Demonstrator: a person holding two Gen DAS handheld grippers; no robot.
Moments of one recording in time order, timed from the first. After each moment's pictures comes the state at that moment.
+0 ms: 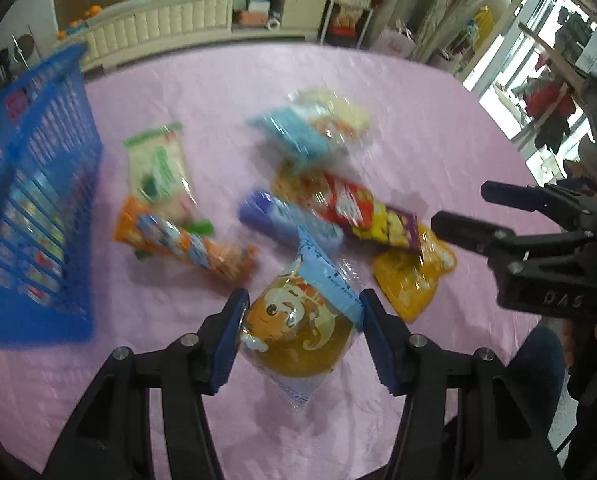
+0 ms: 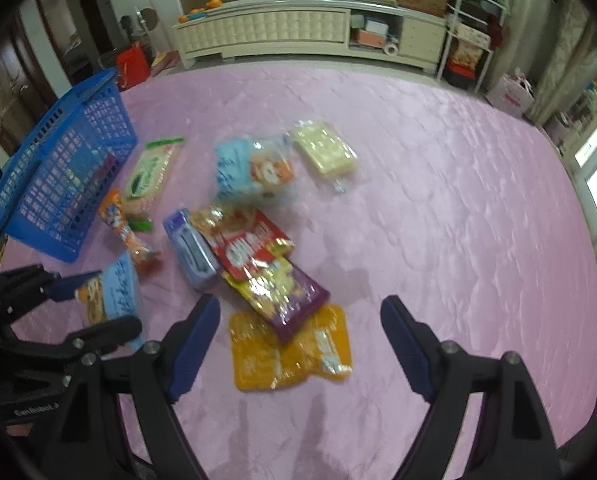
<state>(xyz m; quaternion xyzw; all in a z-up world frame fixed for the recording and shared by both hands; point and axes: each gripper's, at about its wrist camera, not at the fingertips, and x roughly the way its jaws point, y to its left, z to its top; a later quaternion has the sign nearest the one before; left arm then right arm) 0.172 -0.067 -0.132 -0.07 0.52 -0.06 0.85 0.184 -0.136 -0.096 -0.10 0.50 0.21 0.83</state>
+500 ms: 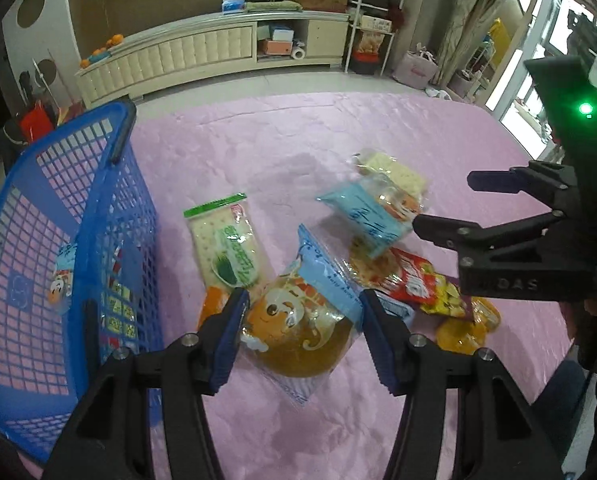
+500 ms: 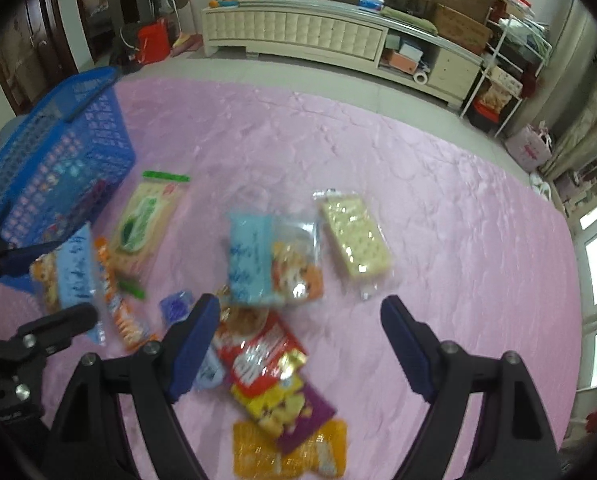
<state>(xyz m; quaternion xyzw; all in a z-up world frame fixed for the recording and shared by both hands) 0.221 -0.022 -0.111 -0.04 0.49 -0.02 0.87 0.246 -0.055 -0.093 -0.18 0.48 0.23 0.83</state>
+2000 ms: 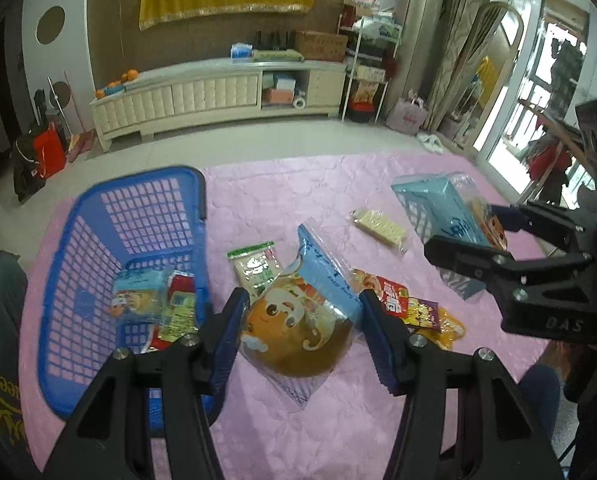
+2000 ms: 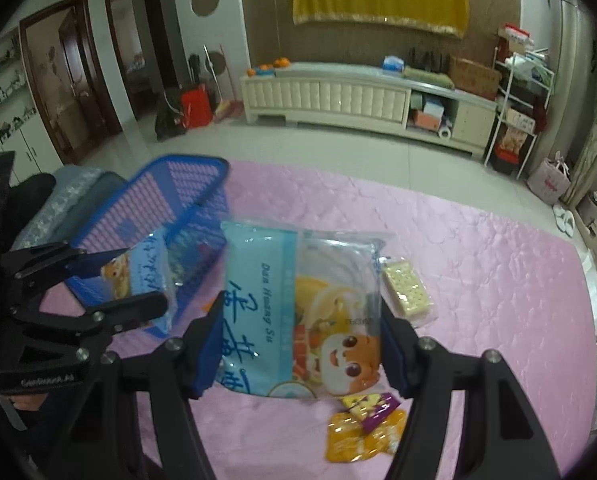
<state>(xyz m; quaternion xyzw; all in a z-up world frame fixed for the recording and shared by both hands) 0.147 0.010 -0.018 -0.05 0.41 -0.03 0.91 0.155 -0.049 0.001 -0.09 0.38 0.31 0.87</state>
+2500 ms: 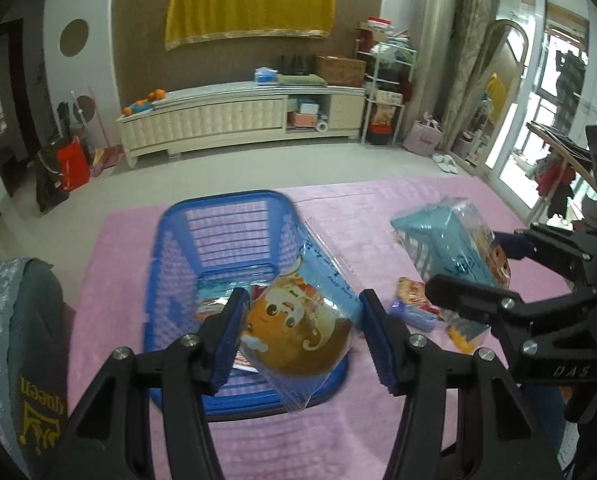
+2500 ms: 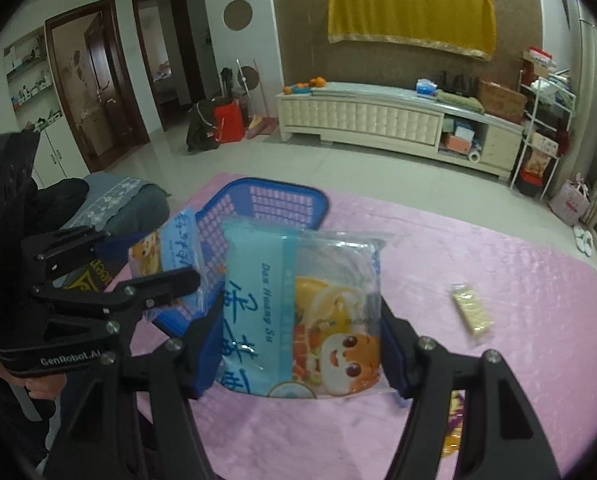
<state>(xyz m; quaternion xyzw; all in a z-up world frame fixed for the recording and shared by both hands) 0.107 0.100 0.008 -0.04 0.38 0.00 0.92 0.114 0.038 0.025 -0.09 0.36 0.34 0.86</state>
